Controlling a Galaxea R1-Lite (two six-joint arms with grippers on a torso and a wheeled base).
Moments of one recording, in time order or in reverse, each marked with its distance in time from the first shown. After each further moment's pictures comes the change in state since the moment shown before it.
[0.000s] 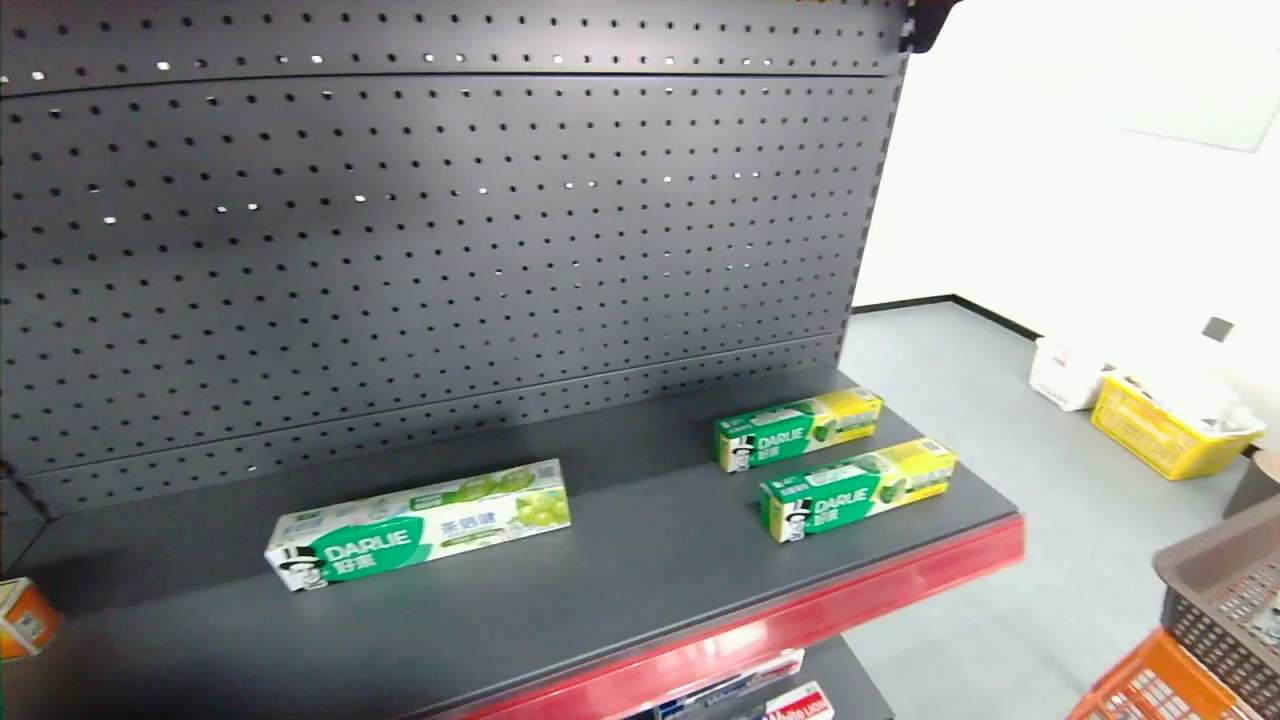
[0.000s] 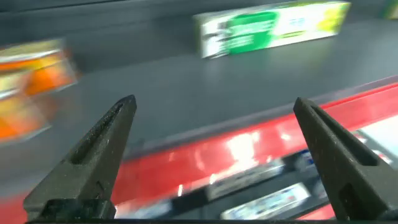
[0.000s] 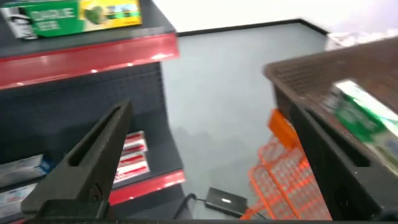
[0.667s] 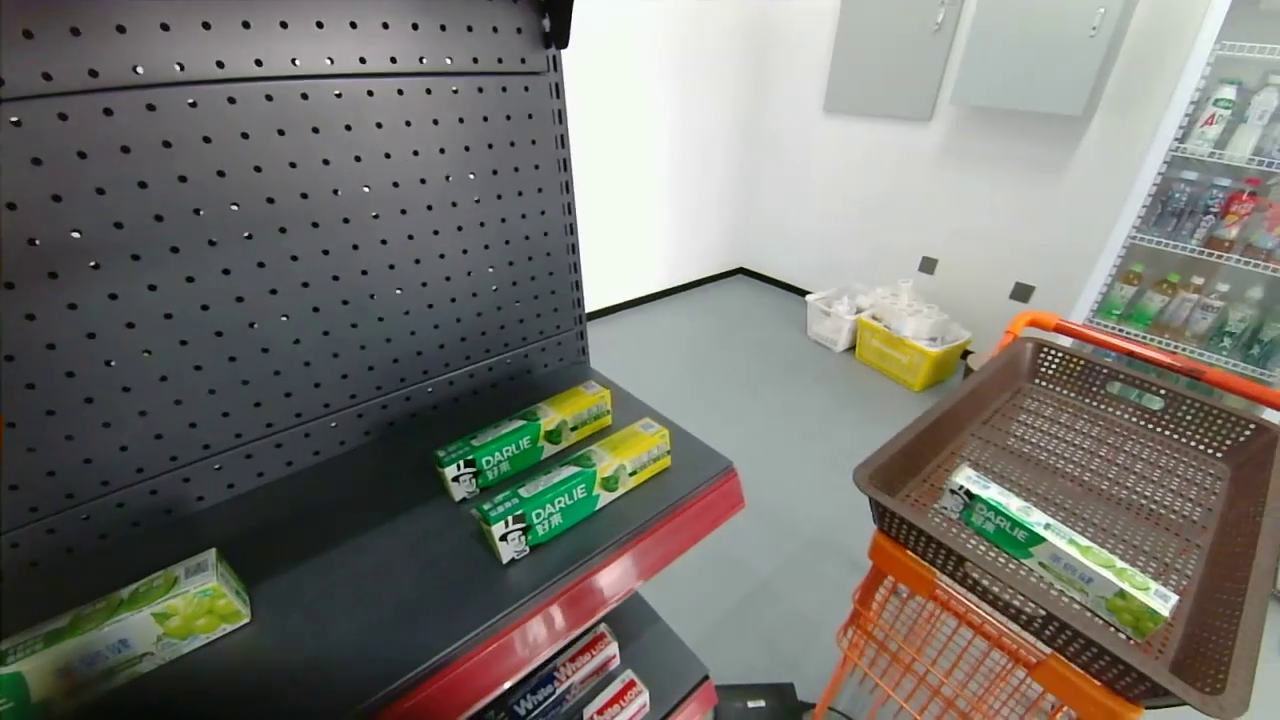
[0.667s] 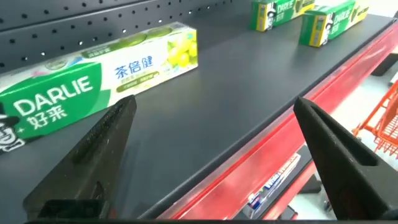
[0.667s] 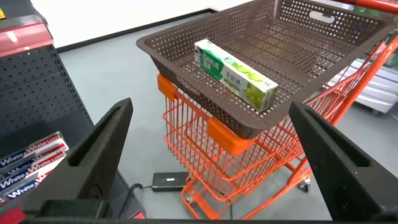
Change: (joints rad) left arm 0.000 0.000 0.000 -0.002 0.002 -0.006; right arm 0.000 0.000 0.000 0.000 0.000 0.002
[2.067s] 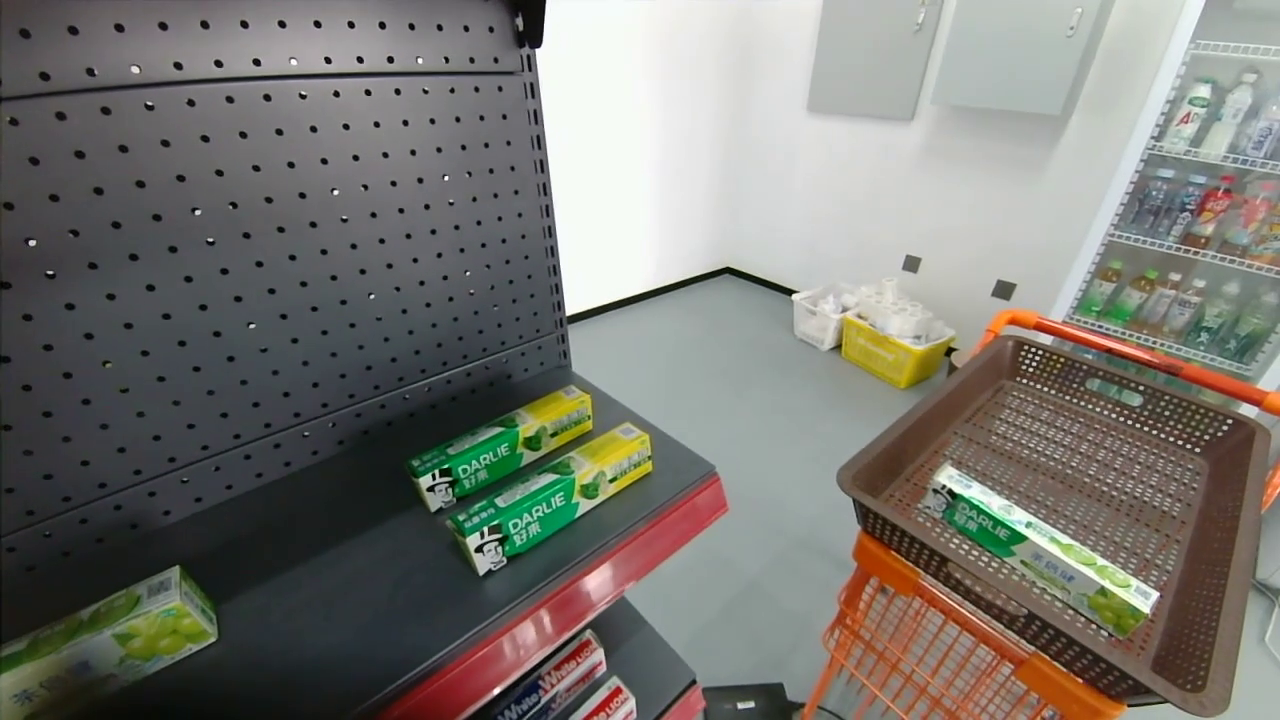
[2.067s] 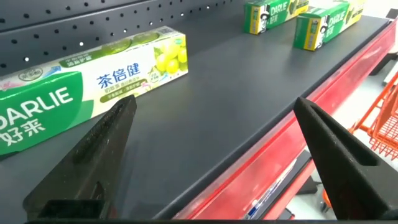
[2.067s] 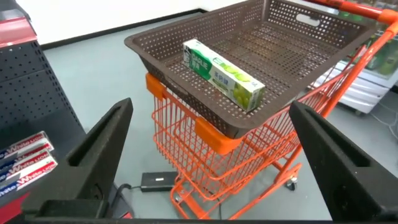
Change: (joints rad) left arm 0.000 0.000 0.000 0.000 0.001 0.000; right arm 0.000 0.000 0.000 -0.001 -0.011 -0.032
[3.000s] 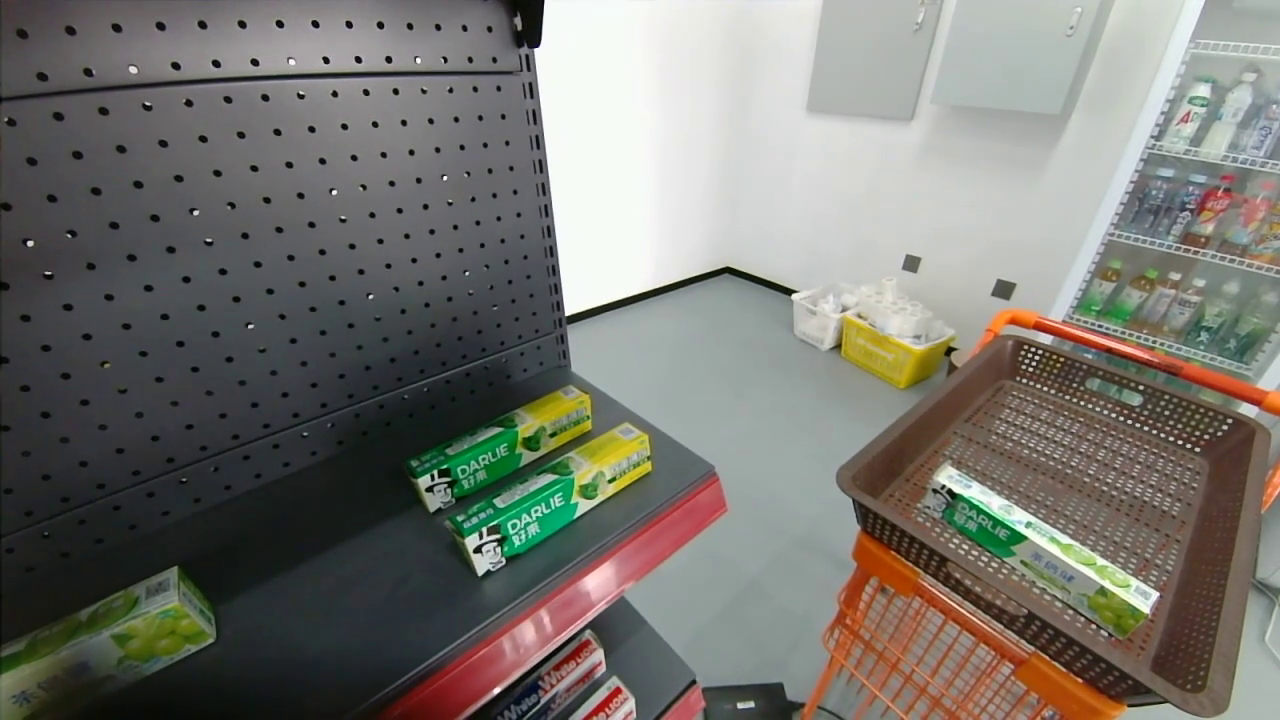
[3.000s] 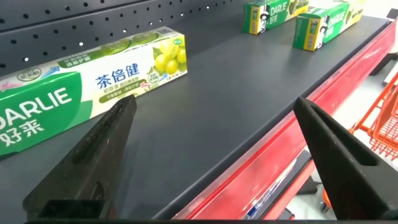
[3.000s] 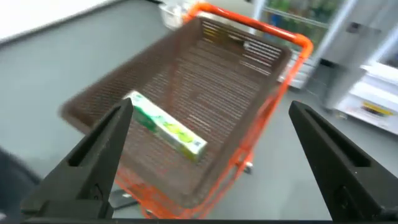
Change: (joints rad) left arm 0.001 0.000 0.001 -0.001 0.002 -0.001; right arm -0.137 0.698 -0.538 -0.067 -0.130 0.003
